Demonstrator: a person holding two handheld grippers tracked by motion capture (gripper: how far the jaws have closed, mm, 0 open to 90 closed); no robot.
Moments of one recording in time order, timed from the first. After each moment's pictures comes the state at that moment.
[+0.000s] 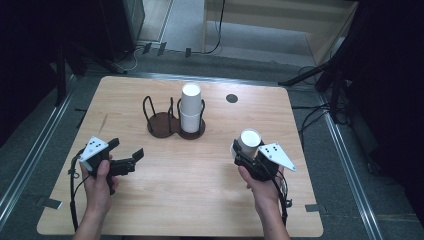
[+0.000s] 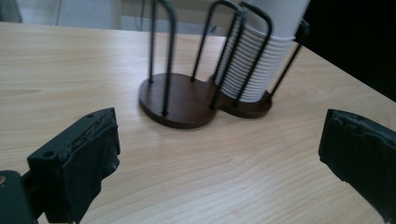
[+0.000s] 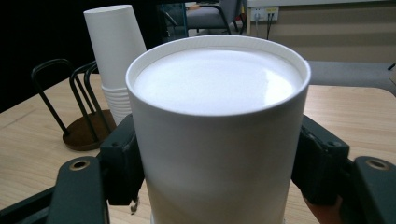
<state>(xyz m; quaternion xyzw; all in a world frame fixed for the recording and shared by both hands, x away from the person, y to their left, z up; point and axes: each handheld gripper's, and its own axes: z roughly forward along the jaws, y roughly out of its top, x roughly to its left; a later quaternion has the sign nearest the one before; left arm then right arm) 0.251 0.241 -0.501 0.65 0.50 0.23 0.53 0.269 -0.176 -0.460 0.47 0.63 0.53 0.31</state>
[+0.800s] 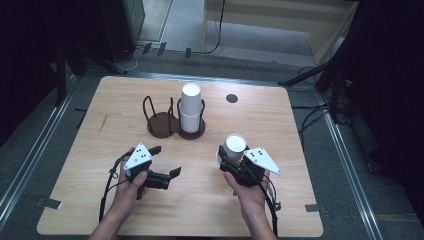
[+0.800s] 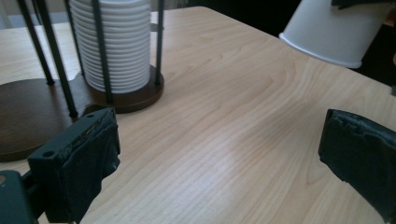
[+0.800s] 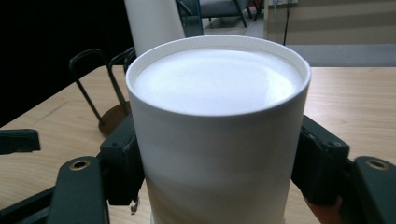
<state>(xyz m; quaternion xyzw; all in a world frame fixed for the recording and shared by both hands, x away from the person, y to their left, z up) 0.251 0.157 -0.508 0.74 0.37 0.17 0.54 0.255 -0.142 -0.464 0.48 0.64 0.53 0.27</state>
